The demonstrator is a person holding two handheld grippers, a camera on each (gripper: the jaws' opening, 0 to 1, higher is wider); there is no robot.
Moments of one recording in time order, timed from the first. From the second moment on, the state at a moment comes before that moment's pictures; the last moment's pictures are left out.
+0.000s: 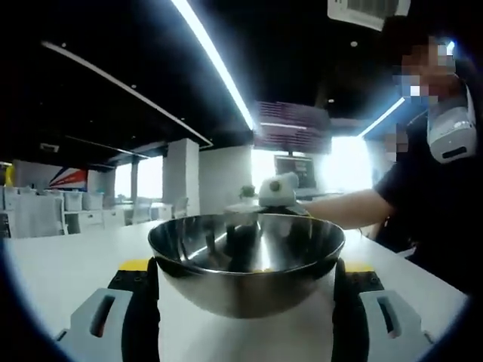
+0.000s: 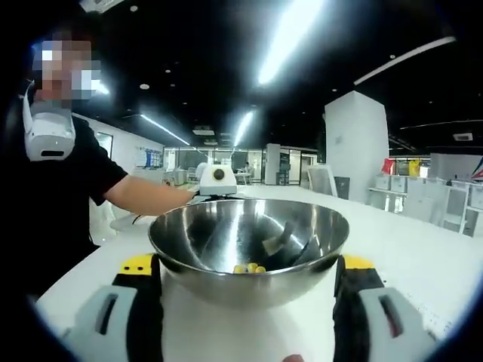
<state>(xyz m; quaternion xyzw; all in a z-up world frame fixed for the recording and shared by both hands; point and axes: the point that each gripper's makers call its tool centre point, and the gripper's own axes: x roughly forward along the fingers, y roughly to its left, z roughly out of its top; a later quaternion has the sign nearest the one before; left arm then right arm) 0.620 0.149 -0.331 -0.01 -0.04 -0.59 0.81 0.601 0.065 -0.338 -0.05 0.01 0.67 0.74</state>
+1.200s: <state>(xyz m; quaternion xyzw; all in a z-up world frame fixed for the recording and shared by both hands) 0.720 0.149 -0.390 -0.02 0.01 -0.58 0.82 0.736 0.061 -0.401 -0.05 0.06 0.66 0.75</state>
